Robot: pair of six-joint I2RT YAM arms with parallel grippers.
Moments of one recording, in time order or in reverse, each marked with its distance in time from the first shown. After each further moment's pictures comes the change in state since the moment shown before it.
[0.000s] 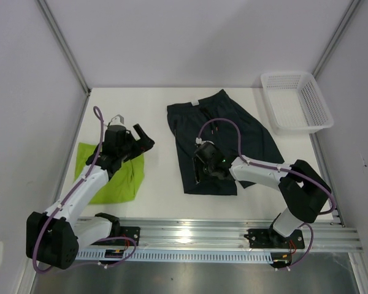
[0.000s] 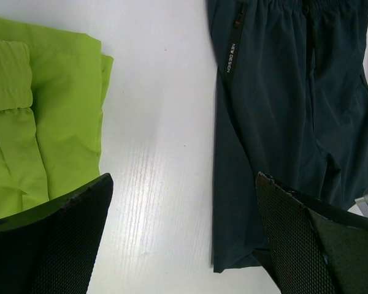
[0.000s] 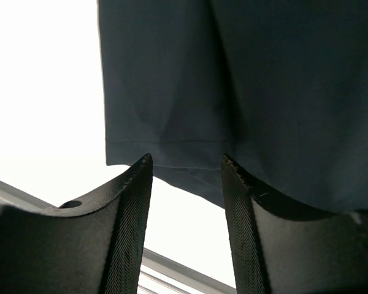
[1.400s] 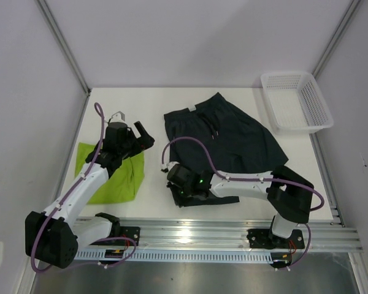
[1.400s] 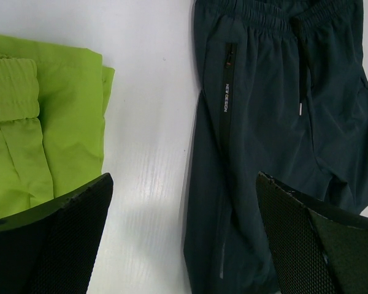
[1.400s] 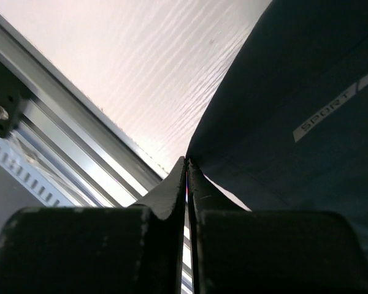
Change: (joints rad) left arm -0.024 0.001 0.059 -0.048 -0.048 0.026; right arm 0.299 0.071 0.105 0.028 -0.076 -0.070
